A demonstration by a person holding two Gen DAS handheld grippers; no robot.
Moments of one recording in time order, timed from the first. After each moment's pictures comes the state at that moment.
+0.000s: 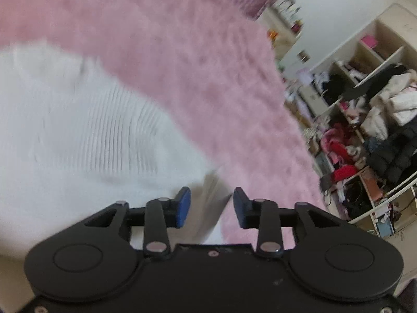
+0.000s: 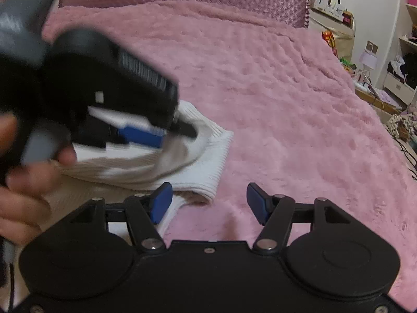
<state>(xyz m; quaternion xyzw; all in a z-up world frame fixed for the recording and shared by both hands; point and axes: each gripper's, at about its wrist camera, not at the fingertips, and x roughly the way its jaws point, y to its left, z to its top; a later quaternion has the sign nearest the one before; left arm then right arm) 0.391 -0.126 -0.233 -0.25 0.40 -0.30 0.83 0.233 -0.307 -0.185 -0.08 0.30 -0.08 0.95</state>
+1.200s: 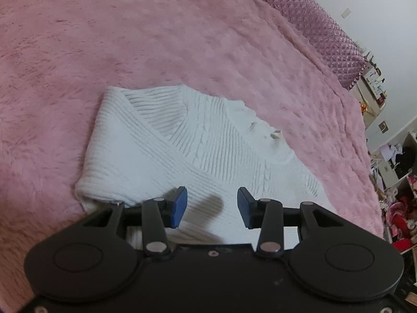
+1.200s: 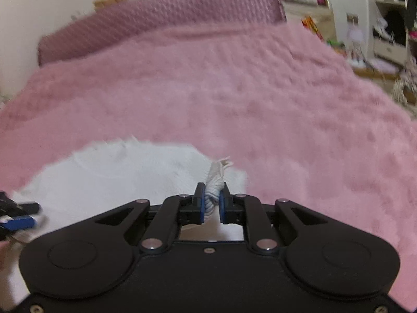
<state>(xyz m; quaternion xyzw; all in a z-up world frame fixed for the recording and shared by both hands) 0.360 0.065 -0.266 -0.29 0.38 -0.07 0.88 0.288 -0.333 -0.195 0.06 0.29 -0.10 0.95</state>
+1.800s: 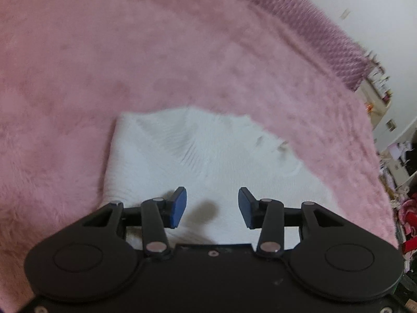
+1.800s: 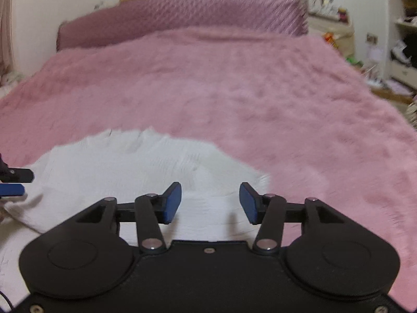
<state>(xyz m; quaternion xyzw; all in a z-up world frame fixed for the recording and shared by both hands) 0.362 0.075 -0.255 -0.26 0.37 -0.04 0.89 0.293 -0.303 -0.198 0.00 0.27 -0.06 0.96</state>
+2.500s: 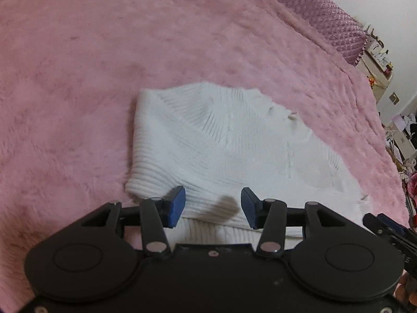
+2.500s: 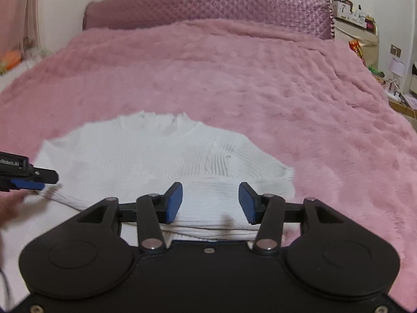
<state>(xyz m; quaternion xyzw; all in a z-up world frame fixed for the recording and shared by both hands) 0.330 0.083 -0.262 -0.22 0.39 -0.06 0.89 0.272 -0.271 -0.193 -0.06 0.29 -0.02 0.96</state>
